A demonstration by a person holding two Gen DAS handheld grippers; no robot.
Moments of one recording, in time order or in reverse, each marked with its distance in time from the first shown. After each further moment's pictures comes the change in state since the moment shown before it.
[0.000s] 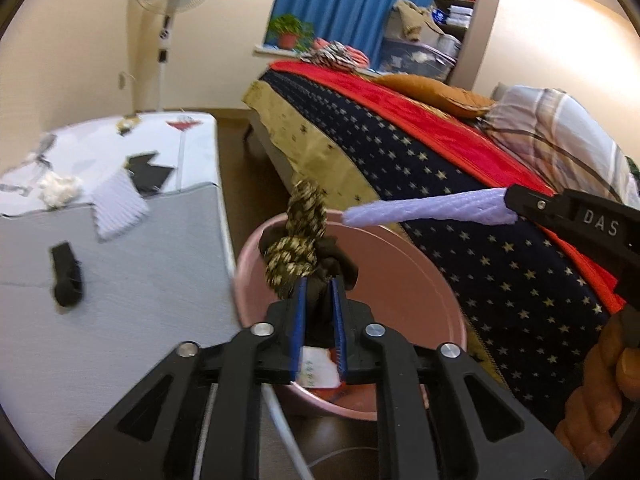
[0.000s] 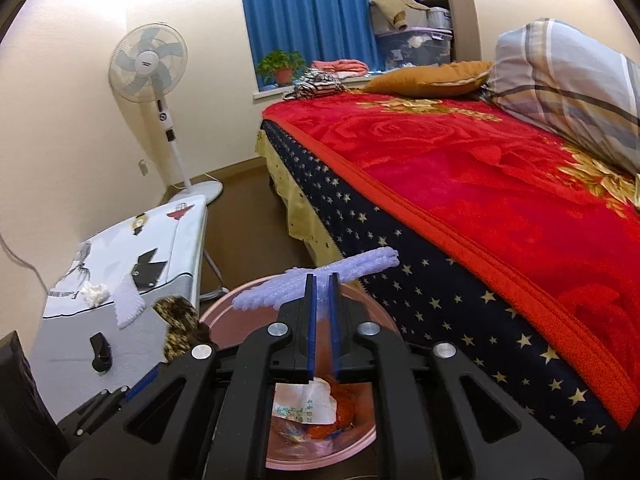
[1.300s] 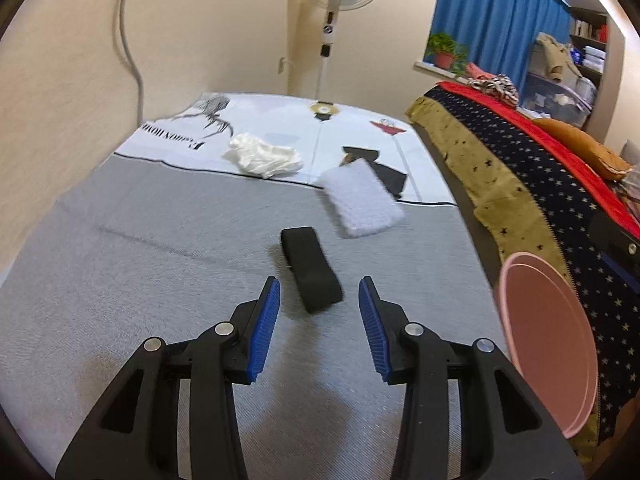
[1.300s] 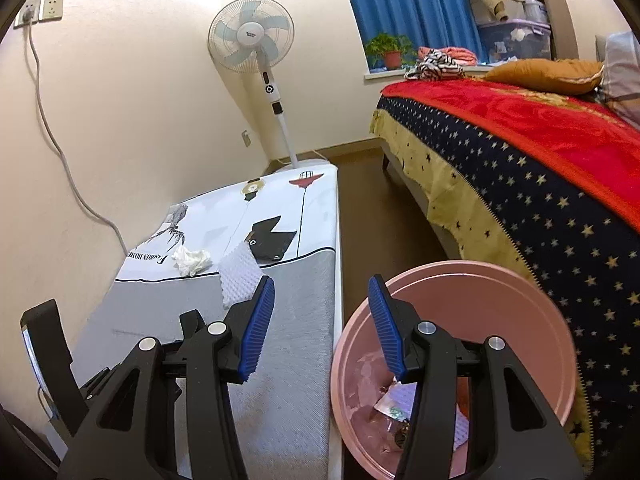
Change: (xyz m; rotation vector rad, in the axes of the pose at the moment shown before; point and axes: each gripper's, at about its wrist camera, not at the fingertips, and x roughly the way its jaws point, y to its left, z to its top) left arm -0.036 0.150 -0.005 -0.257 -0.049 0.475; right arm 0.040 0.117 -0.030 -0.117 0.051 0.379
